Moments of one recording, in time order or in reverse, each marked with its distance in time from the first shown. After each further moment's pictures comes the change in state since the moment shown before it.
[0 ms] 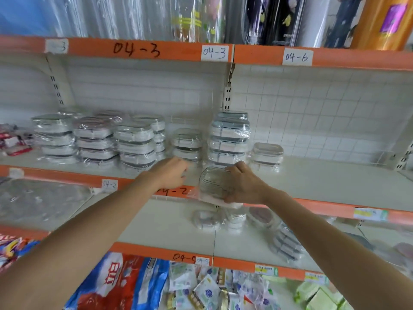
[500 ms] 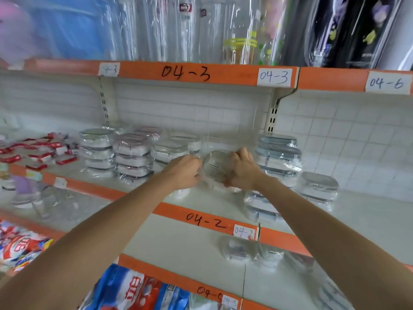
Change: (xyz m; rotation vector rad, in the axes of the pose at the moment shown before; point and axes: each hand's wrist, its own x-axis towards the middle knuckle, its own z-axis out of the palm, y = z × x) left_hand 0.023 -0.078 -0.044 0.056 0.138 -0.130; right_hand 0.160 -0.067 -0.012 -0.112 0.048 -0.062
